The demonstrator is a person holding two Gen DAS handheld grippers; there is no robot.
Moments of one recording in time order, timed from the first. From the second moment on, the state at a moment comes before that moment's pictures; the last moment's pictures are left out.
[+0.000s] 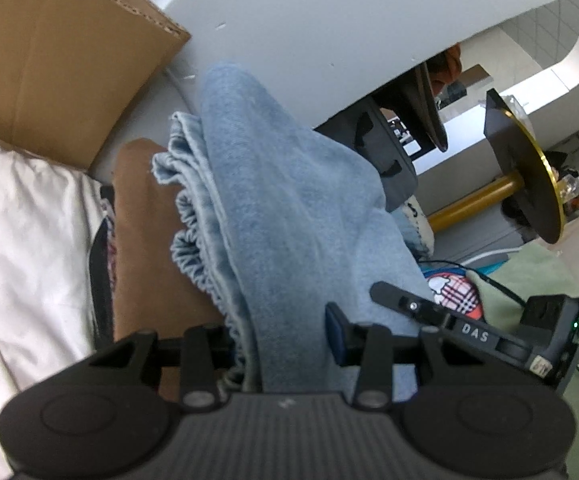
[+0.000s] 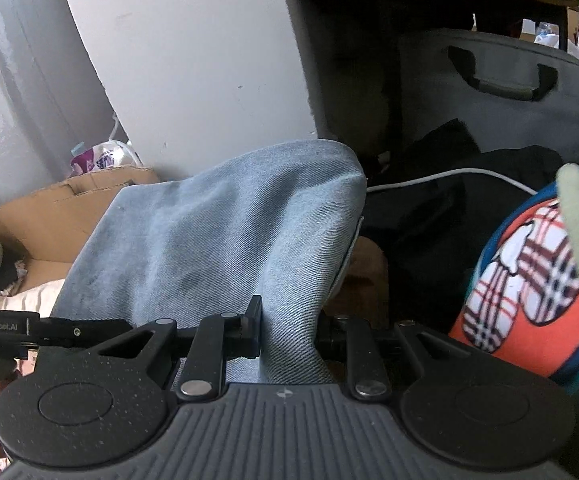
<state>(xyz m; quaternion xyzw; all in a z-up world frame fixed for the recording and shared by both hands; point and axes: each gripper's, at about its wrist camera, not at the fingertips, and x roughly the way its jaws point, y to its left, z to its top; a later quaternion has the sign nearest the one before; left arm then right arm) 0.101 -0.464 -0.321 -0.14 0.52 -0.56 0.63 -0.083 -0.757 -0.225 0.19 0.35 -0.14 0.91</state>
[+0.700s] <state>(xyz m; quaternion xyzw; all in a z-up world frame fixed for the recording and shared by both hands) 0.127 -0.463 -0.311 -0.02 0.53 -0.55 0.64 -0.082 -0.763 -0.282 0.21 0.33 -0.16 0.91</state>
